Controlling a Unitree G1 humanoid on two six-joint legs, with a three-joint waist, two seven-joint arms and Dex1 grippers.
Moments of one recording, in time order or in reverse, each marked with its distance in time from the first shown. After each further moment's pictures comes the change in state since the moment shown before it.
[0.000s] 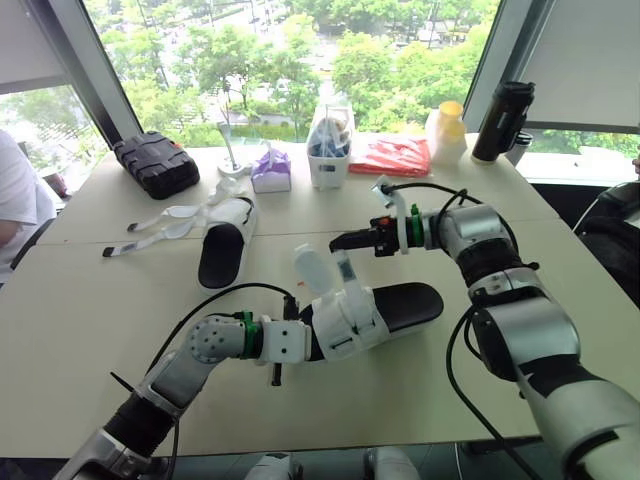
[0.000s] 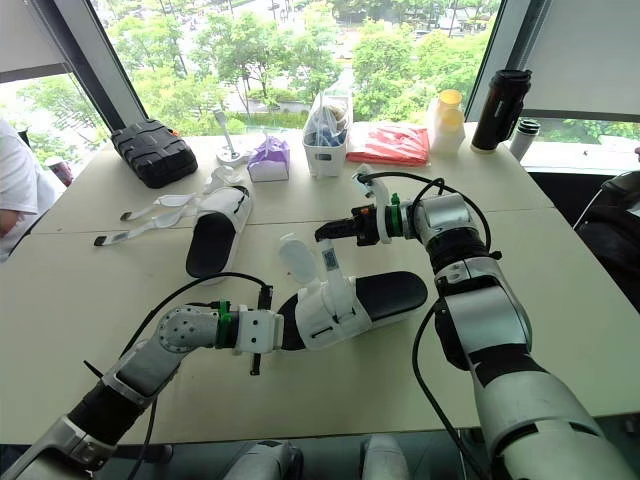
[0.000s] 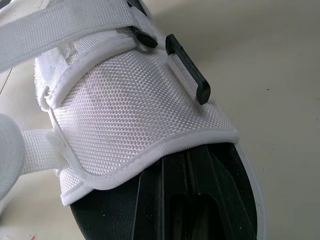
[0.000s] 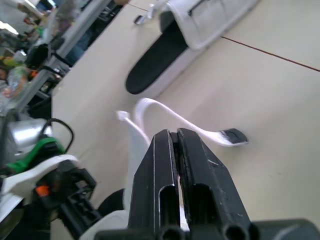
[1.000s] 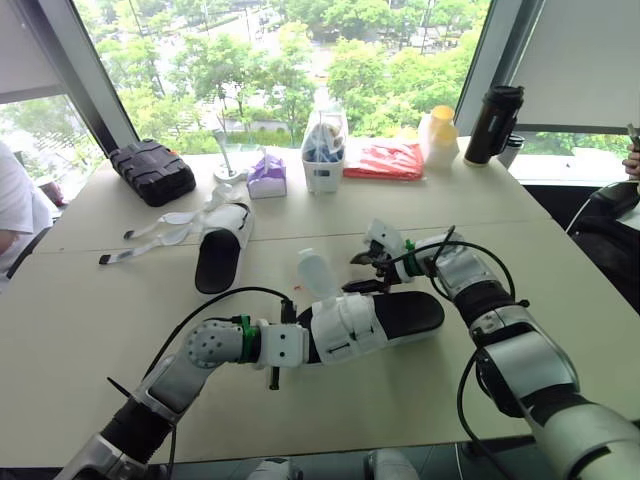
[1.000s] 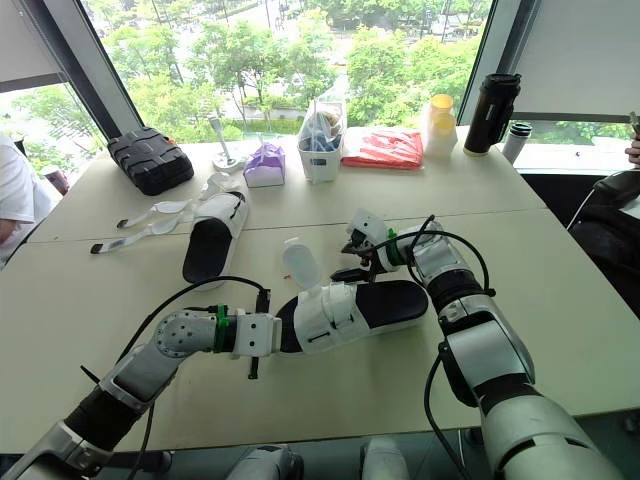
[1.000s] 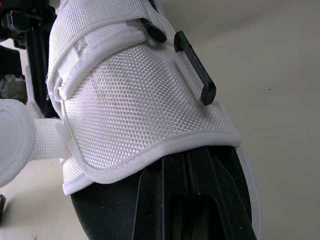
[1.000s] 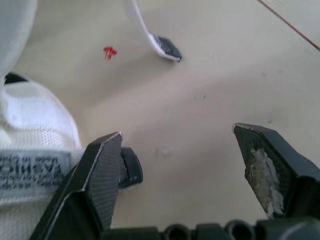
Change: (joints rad) left arm 0.022 0.007 0.003 -0.006 0.007 0.003 0.012; right arm 0.205 0.001 0.093 -0.056 -0.257 -0.572 -0.110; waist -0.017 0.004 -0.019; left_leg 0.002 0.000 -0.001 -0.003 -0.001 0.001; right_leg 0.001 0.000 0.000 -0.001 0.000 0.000
